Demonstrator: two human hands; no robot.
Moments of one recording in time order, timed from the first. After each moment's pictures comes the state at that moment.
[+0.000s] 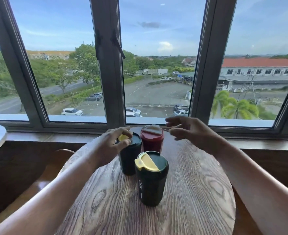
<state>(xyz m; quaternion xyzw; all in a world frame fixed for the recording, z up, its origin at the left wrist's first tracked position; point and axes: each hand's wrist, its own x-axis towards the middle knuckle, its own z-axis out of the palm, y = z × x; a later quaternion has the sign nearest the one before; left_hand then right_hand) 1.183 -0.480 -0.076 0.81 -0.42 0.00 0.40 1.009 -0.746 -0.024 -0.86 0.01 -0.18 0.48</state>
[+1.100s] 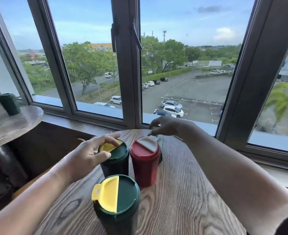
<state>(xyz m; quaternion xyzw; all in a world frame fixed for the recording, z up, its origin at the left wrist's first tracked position) 1.152 -0.499 -0.065 0.83 -0.28 -0.05 0.49 1.239 -0.813 -0.042 -0.98 -0.08 0.07 0.18</state>
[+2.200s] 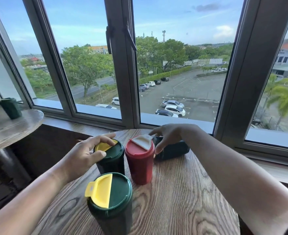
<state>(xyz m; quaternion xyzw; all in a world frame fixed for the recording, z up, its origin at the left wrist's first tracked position) 1.148 -0.503 -0.065 0.84 -0.26 -0.03 0.48 1.216 -0.839 -0.056 -0.97 -0.10 0.19 0.15</state>
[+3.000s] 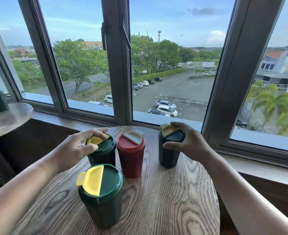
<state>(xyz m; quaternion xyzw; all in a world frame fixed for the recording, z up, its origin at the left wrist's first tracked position) 1.147 -0.501 -0.060 0.84 -0.28 -0.03 0.46 1.104 -0.888 -0.087 -0.90 -0.03 -0.16 0.41</state>
